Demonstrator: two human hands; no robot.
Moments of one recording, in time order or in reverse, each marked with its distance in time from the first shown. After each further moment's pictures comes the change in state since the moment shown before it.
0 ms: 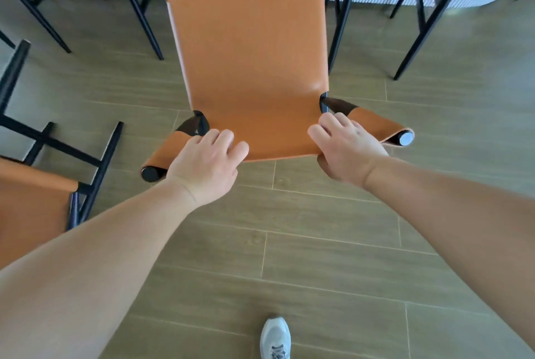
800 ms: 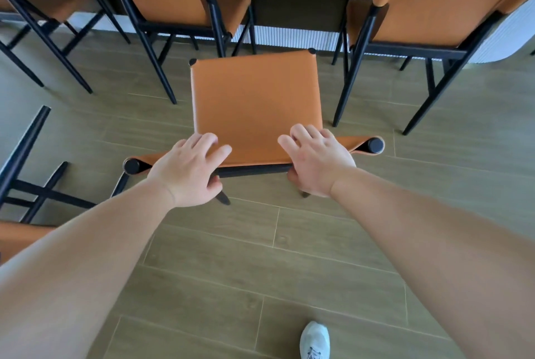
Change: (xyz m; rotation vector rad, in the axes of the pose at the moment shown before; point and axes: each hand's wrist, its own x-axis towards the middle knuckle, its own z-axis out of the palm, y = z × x) left_hand 0.151 -0.134 -0.034 0.038 -0.198 -0.125; right_hand 0.187 0.081 -0.057 -0.035 -0.053 -0.086
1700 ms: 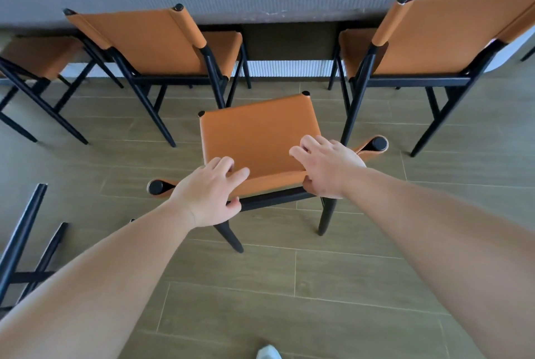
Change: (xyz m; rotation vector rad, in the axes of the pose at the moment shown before) left_hand 0.126 -0.109 -0.009 -0.031 0.010 0.095; right_hand 0.147 0.071 -0.025 0.031 -0.098 0.068
